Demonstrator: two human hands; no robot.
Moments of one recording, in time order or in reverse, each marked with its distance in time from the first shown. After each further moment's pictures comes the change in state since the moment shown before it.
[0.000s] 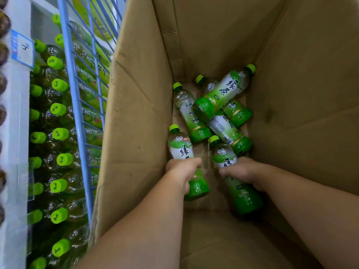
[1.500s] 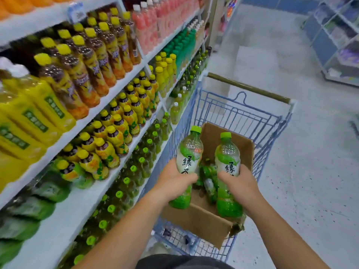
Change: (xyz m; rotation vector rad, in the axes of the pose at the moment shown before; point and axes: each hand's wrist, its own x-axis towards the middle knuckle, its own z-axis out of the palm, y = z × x) left_hand -0.376 -0.068 -0.203 -0.183 -0.080 0.866; right_hand -0.443 -0.020 -0.046 0.155 0.396 -0.803
